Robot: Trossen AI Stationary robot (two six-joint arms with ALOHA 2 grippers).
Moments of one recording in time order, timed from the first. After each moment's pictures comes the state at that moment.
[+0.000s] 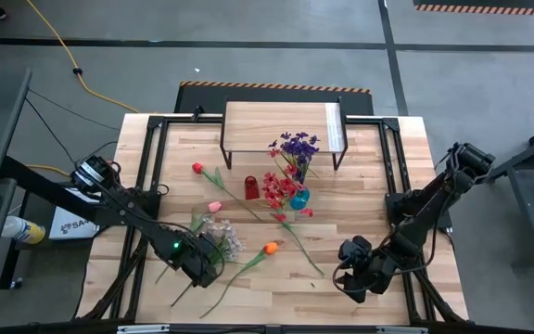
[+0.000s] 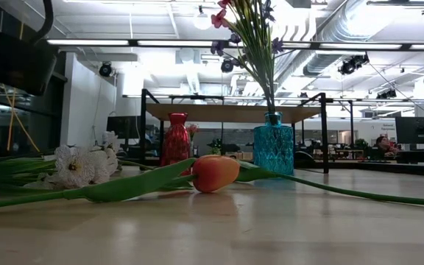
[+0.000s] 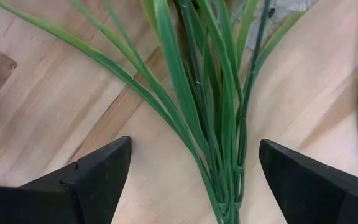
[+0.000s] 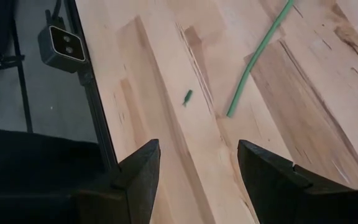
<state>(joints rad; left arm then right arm) -0.70 1.64 0.85 -0.57 -0.11 -1.40 0.84 1.40 0.84 -0.41 0.29 1.26</state>
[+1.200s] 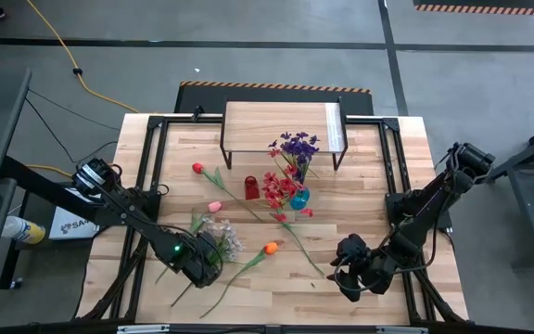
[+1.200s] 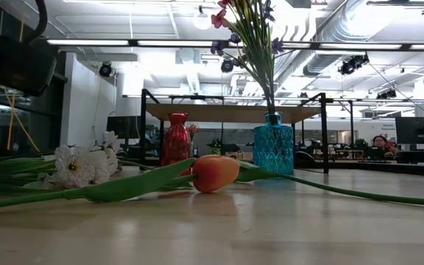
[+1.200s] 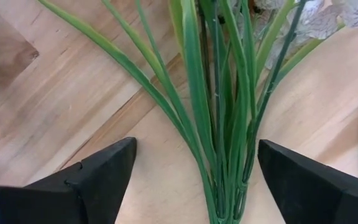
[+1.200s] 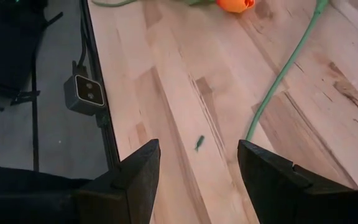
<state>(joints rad) -0.70 1.69 0.86 -0.60 -0.16 -1.52 0.84 1.40 0.84 -0.32 0.43 1.22</state>
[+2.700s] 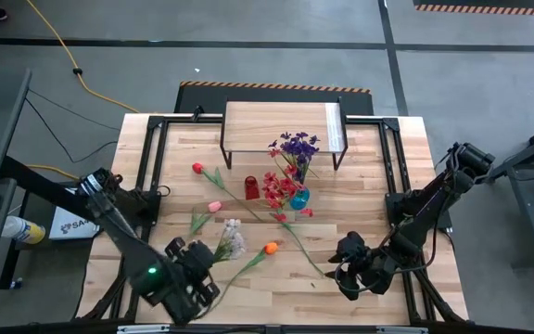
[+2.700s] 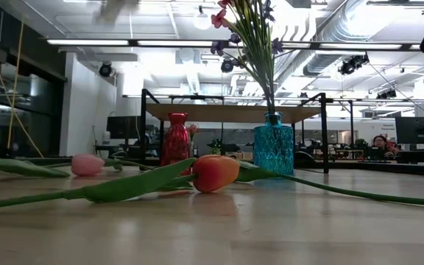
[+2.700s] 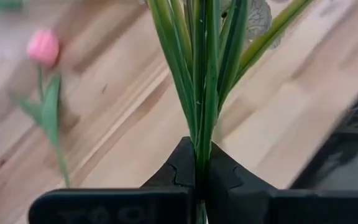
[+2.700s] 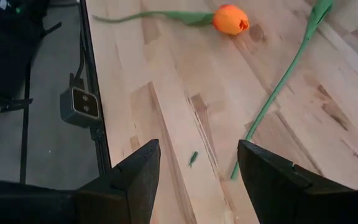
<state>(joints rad) -0.87 1.73 1.64 -1.34 -0.52 -1.58 0.84 1.40 0.84 -0.31 0.50 1.18</state>
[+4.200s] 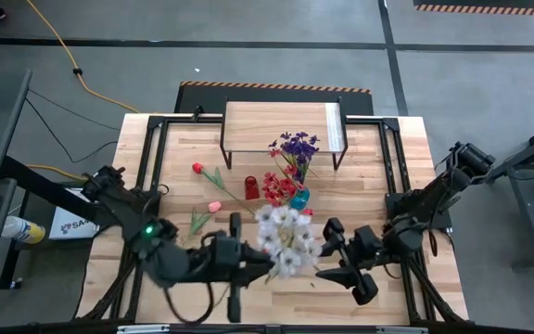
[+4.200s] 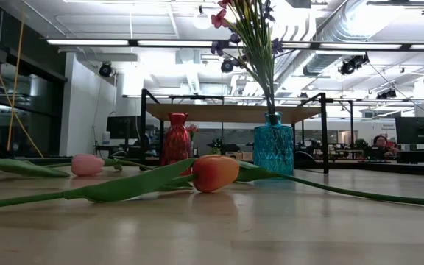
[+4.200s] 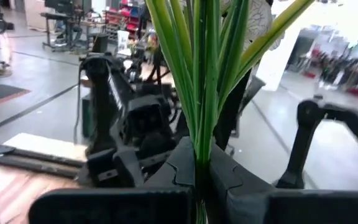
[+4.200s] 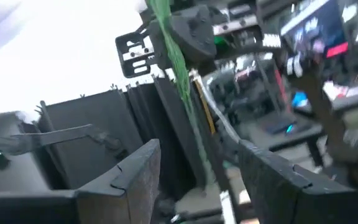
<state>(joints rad) -0.69 1.76 2.01 -0.24 -0.74 -0.21 0.74 1.39 0.84 0.97 0.50 0.21</state>
